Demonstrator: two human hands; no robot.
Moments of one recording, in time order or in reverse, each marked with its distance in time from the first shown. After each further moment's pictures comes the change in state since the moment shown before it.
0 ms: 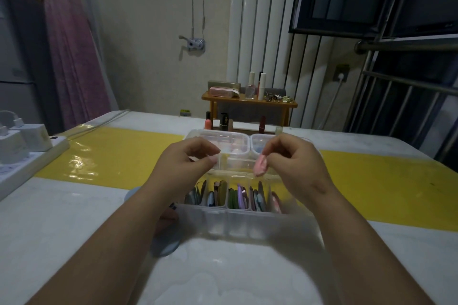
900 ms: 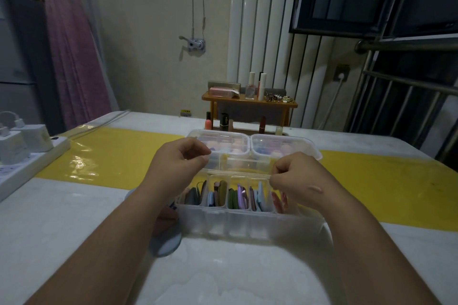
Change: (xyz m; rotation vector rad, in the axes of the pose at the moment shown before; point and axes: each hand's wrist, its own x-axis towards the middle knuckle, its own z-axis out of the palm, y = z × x) left_hand 0.004 -0.008 -0.002 -0.011 0.093 -0.069; right_hand 0.004 0.010 -0.012 -0.479 -0.222 0.243
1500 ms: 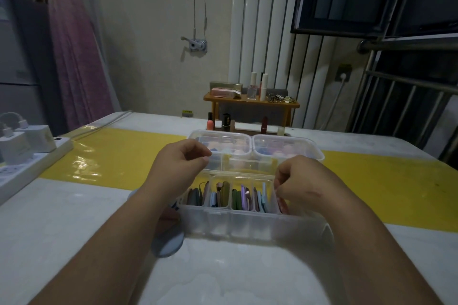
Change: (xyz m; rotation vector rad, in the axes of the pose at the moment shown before) left_hand 0.001 -0.003 0.000 -0.014 0.004 -0.049; right_hand -0.002 -0.006 -0.001 -0.206 -0.064 0.065
